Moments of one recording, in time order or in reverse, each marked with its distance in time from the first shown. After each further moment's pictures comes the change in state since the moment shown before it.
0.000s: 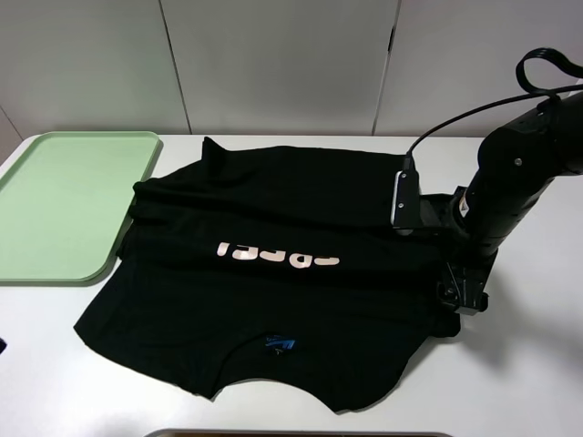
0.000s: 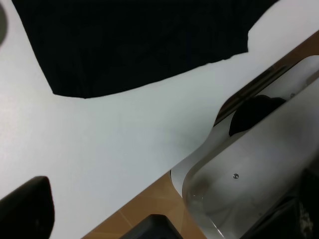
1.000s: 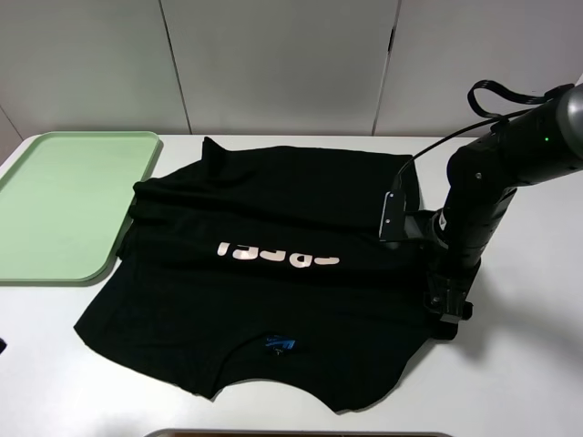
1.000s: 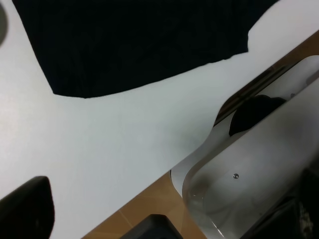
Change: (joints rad) left arm 0.000 0.000 0.000 0.000 0.000 0.000; right arm 0.000 0.161 -0.055 0.004 0.007 0.038
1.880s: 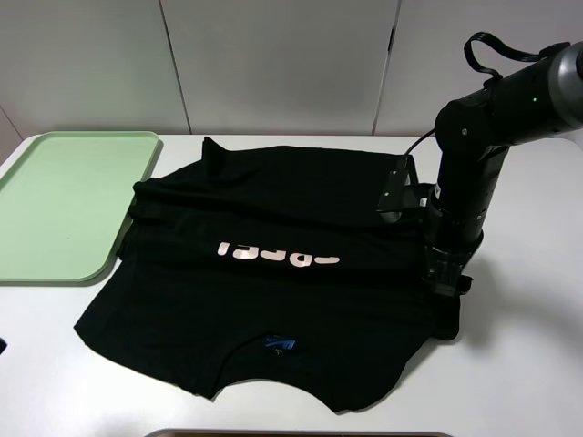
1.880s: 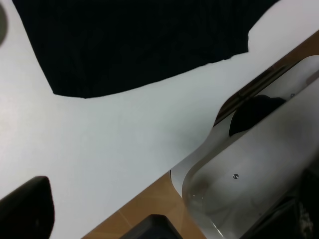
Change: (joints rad) left arm 0.000 0.000 0.000 -0.001 0.000 0.000; right arm 0.000 0.011 -0.170 0.041 0.283 0.064
